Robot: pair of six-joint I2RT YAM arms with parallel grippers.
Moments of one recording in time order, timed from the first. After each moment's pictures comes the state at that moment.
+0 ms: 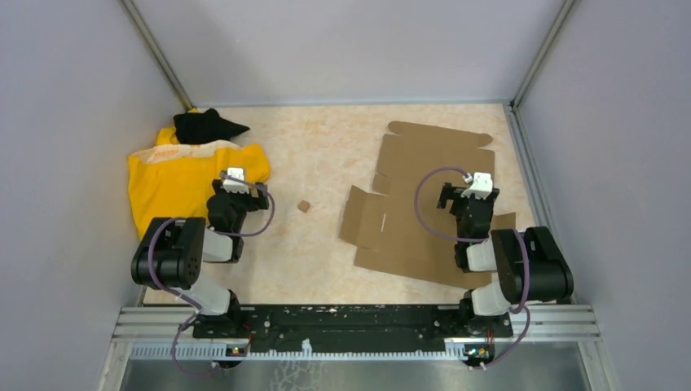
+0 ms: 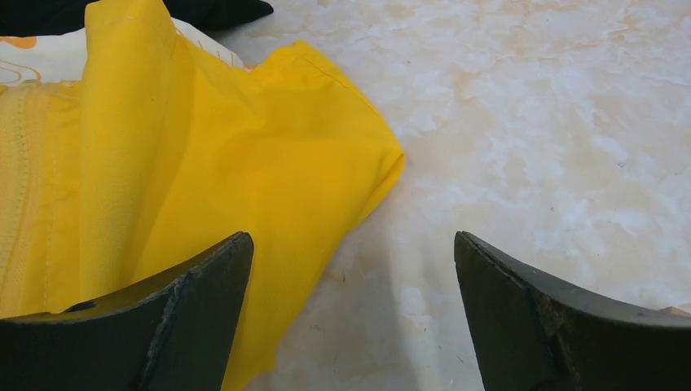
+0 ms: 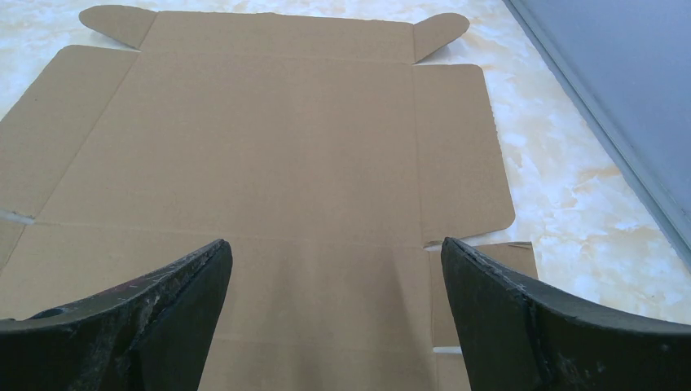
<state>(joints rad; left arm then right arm) -0.03 1.58 0.27 1.19 0.04 0.04 0.06 1.46 0.16 1.18 0.22 0.02</state>
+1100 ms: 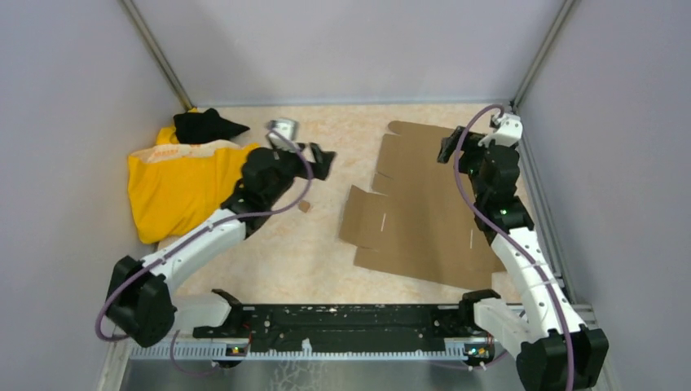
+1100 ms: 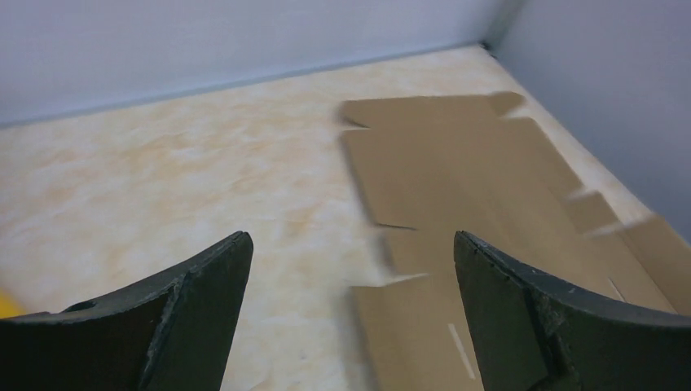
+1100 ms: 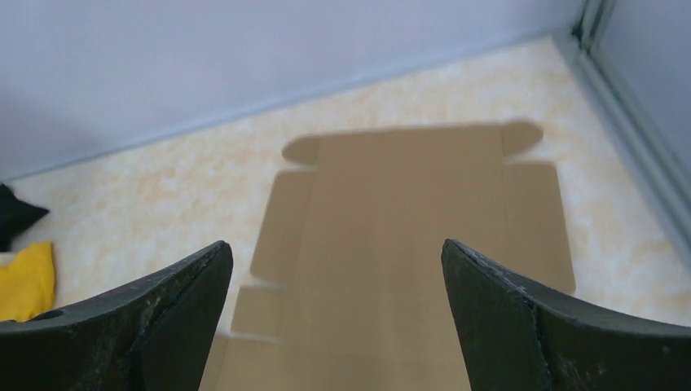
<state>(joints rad) -0.46 1.22 0.79 0.38 -0.06 -0.25 0.15 0.95 0.86 -0.01 0.18 0.26</state>
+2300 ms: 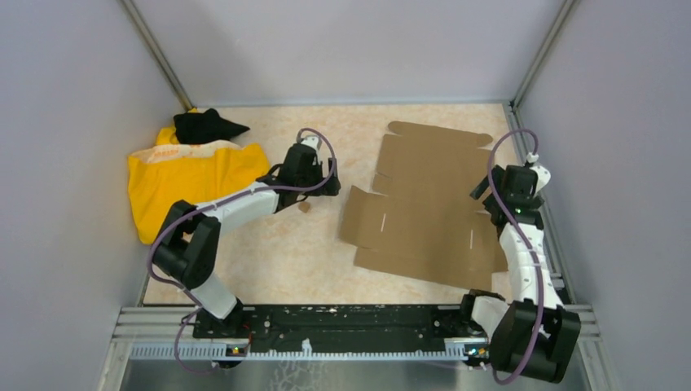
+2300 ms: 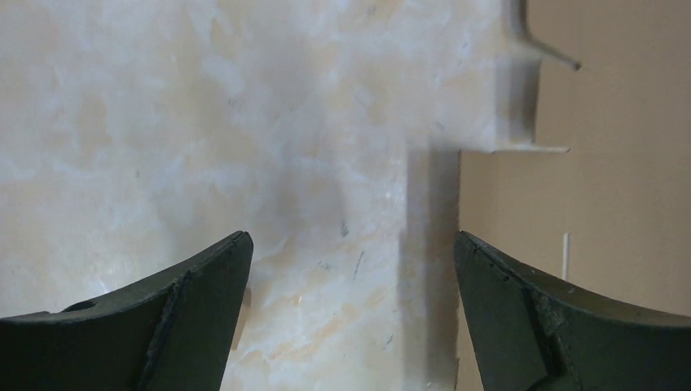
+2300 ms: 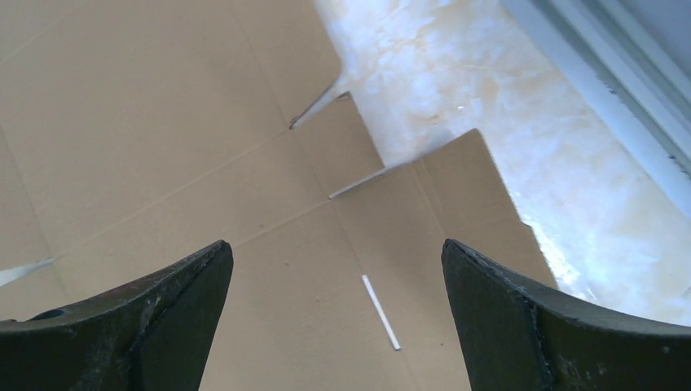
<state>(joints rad) -0.56 1.66 1.04 -0.04 -0.10 -0.41 -0.22 1.04 0.71 -0.40 0.17 0.46</state>
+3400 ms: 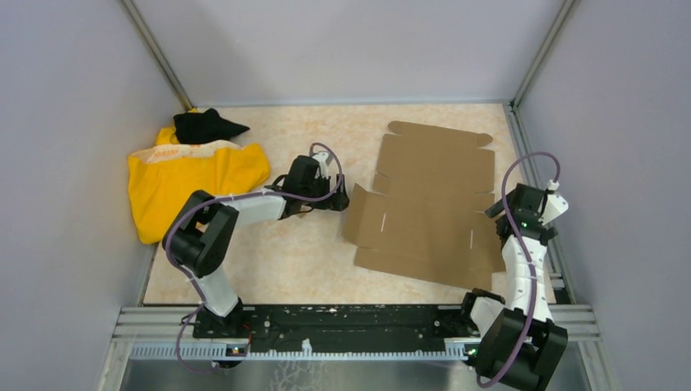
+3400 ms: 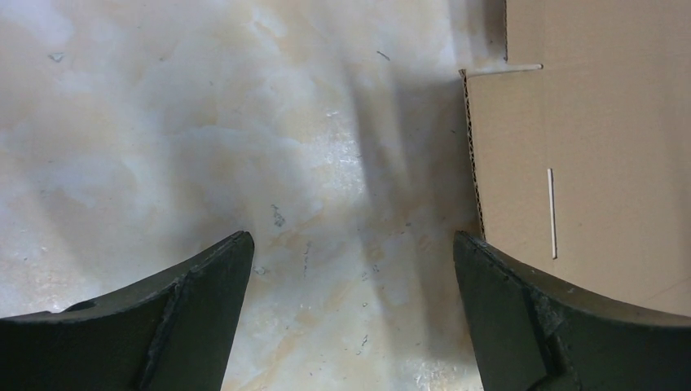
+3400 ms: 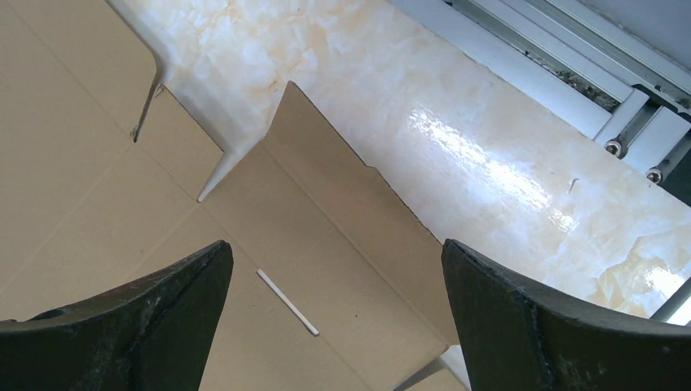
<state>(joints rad) -0.57 1.76 0.92 0.13 0.14 -0.40 -0.35 0.95 0.60 -0.50 0.30 0.55</state>
